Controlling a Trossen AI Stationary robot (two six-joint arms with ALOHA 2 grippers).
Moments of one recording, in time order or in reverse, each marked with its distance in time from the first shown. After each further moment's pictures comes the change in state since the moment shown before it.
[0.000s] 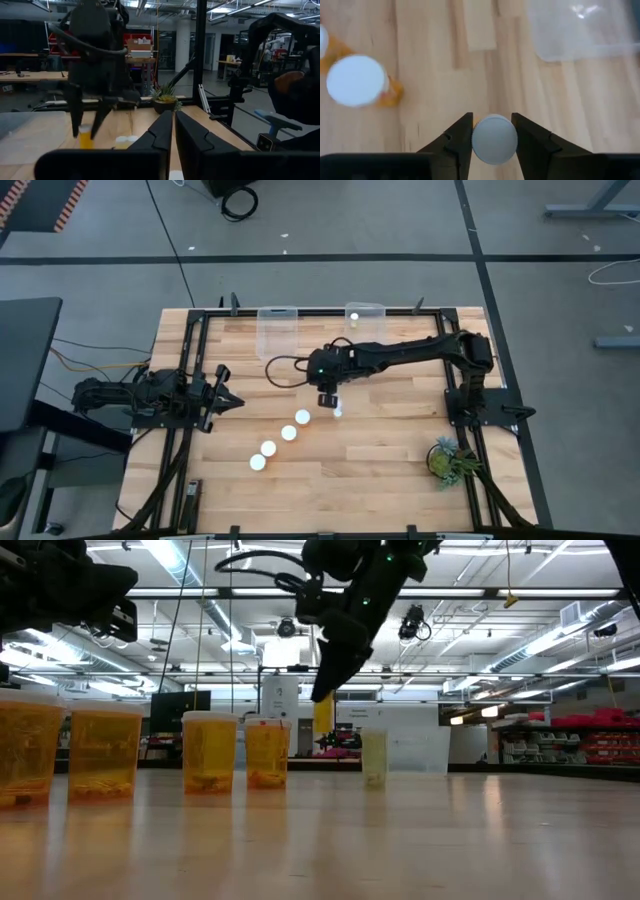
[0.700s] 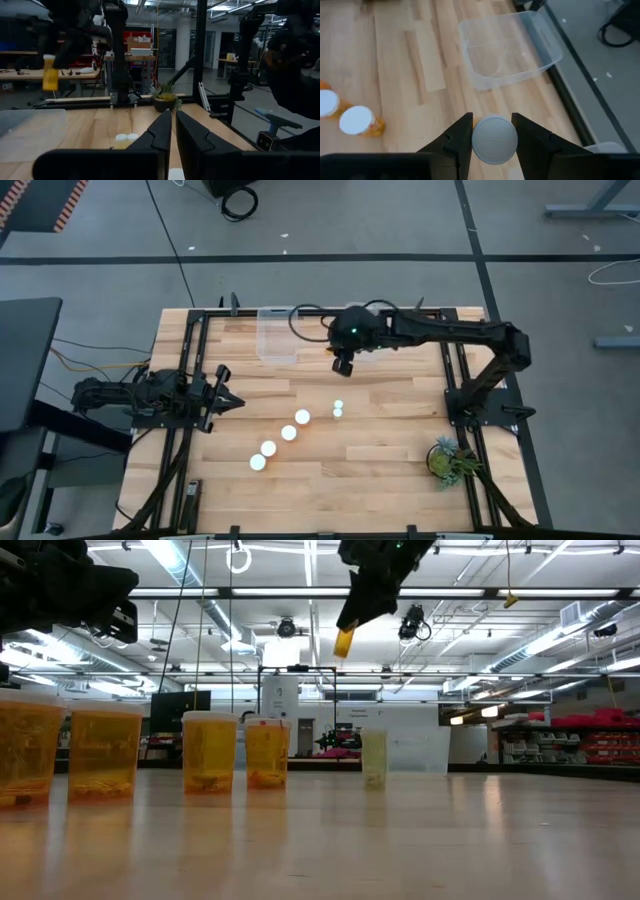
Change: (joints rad) left arm 0.000 0.007 0.000 -0.003 0.000 0.000; right arm -0.117 -0.288 -0.001 -0.045 0.014 0.010
